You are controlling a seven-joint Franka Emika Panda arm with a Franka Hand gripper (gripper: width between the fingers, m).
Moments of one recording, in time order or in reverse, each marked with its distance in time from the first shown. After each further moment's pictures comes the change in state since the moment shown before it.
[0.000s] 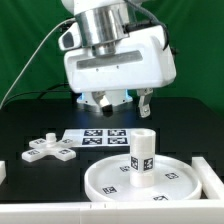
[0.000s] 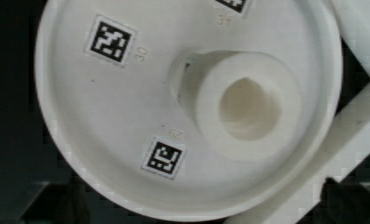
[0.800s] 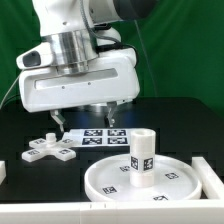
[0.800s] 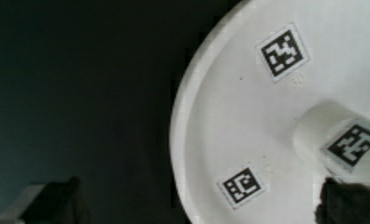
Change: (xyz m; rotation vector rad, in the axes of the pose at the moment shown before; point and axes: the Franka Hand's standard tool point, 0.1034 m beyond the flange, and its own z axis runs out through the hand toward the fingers) arm 0.013 0.070 0.015 -0.052 -0.028 -0.625
